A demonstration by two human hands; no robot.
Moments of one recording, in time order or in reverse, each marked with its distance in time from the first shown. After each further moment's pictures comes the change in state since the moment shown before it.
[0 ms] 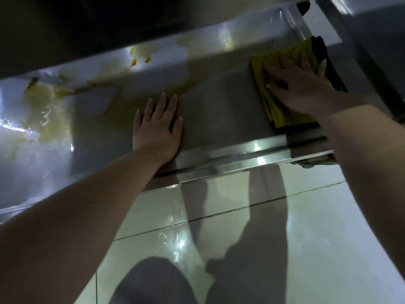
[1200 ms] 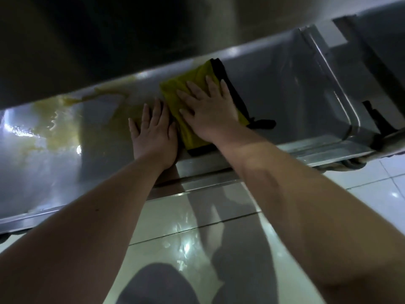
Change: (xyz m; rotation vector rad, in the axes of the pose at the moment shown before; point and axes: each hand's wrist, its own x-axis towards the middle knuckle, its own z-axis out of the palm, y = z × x) left_hand 0.005 -0.006 0.002 0.007 0.006 -0.090; right_hand 0.004 -0.172 0.055 -0.106 0.052 -0.261
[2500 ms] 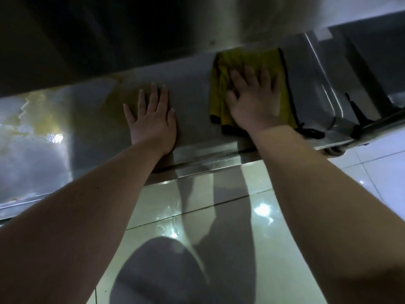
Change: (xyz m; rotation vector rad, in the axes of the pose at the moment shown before) left_hand 0.001 0.007 0.002 -0.002 -0.009 0.023; right_hand -0.044 0.070 -0.010 0.011 0.029 0.395
